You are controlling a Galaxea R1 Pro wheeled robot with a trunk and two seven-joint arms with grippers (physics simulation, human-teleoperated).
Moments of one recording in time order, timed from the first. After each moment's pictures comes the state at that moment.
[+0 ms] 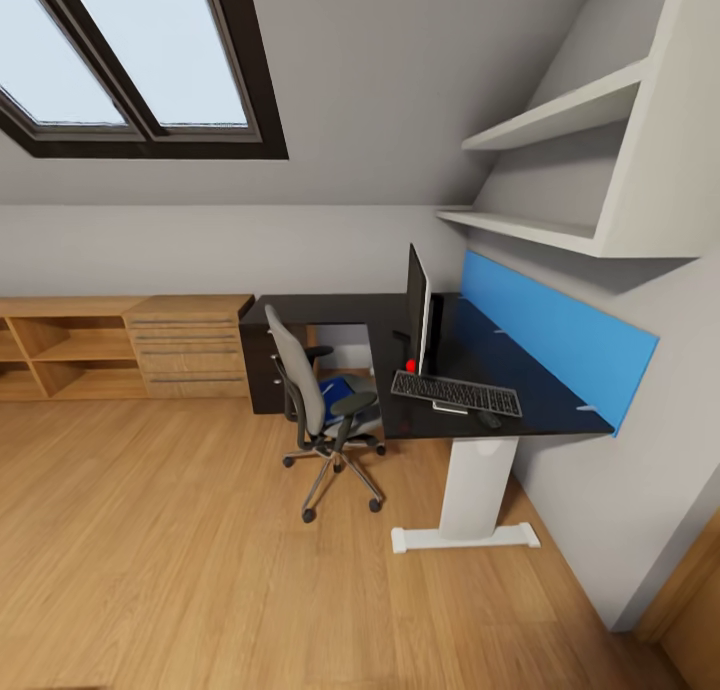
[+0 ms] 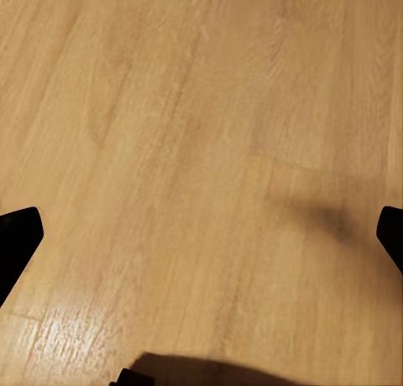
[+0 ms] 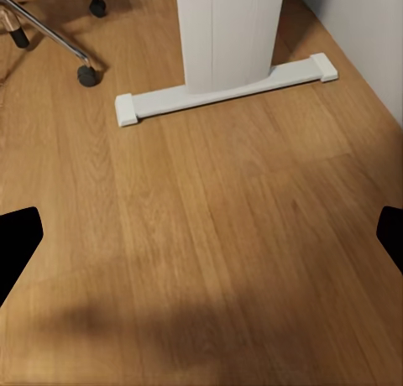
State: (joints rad) left arm -0.02 -0.02 -0.05 -0.49 0.29 -0.30 0.09; right arm -0.13 0.05 -0.14 -0.32 -0.03 -0.61 -0.06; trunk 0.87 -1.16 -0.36
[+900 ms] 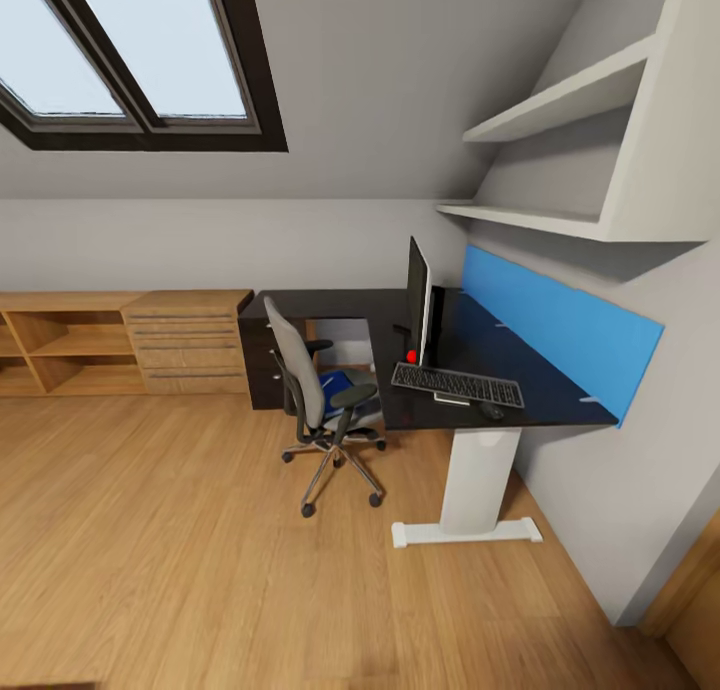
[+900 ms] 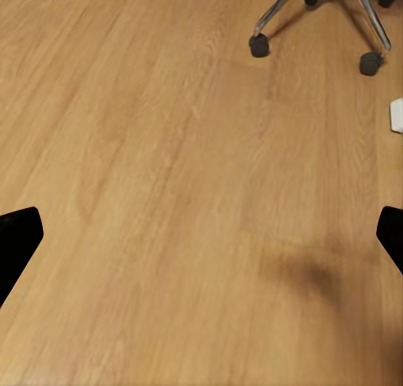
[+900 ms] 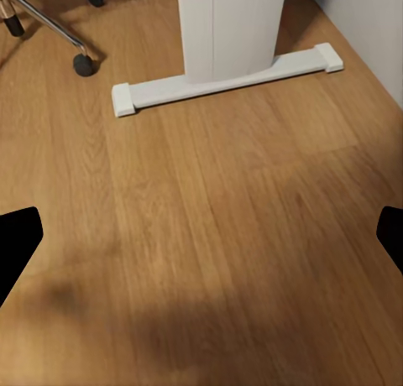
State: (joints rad) left arm -0.02 -0.02 -0.05 -0.55 0.28 -0.44 0.09; right arm -0.13 0.05 -0.14 -0.32 -0.02 -0.61 -0.06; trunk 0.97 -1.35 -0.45
